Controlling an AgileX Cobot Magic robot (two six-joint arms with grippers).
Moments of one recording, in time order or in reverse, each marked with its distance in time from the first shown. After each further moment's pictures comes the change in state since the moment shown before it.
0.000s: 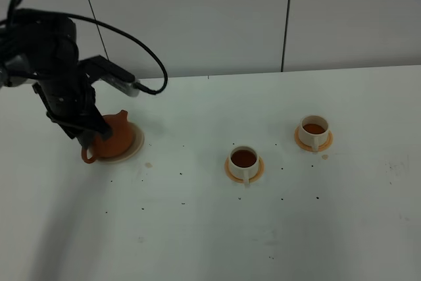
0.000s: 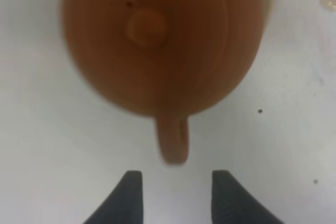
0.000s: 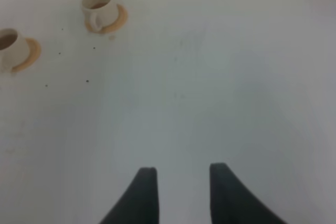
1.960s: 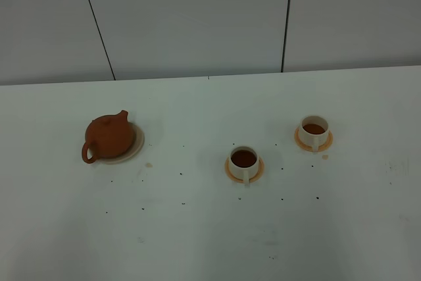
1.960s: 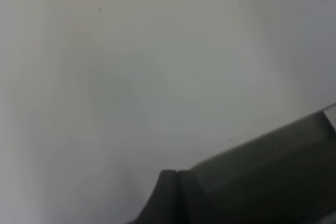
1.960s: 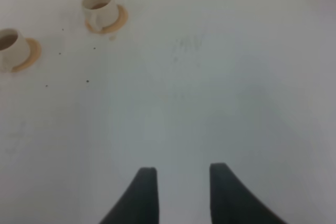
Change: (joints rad) left arm 0.095 -1.978 1.315 -0.365 -0.025 -0.177; right arm 0.000 0.000 0.000 0.000 0.000 0.000
